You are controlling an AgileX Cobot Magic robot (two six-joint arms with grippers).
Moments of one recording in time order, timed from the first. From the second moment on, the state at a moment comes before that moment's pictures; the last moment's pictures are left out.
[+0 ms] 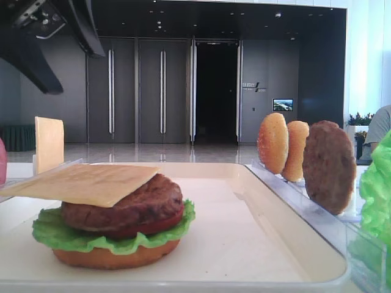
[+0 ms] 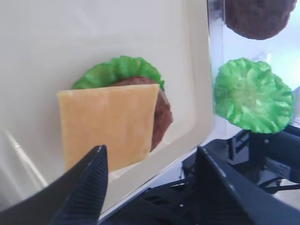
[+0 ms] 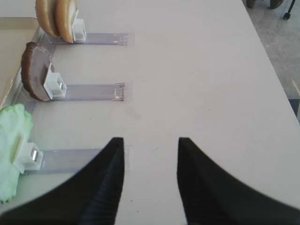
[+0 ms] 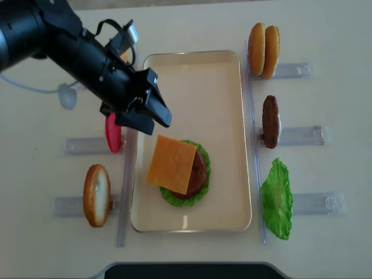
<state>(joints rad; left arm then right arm) -0.26 1.67 -1.17 -0.67 1.12 0.21 0.06 -0.01 -0.50 -0.01 1.14 -0.02</state>
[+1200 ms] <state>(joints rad) -0.01 1.60 -1.36 -0.03 1.22 0.04 0.06 -0.01 -0.50 -0.01 1.14 -0.02</state>
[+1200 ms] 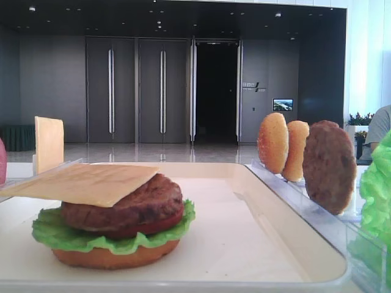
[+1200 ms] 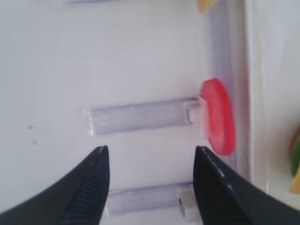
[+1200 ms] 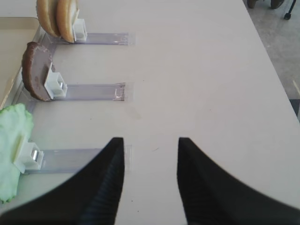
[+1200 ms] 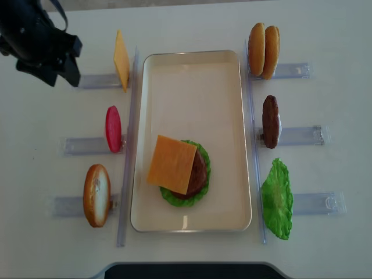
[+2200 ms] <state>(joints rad) 0.14 0.99 -1.00 -0.06 1.24 0.12 0.06 -0.01 -0.50 -0.01 1.14 -0.02</state>
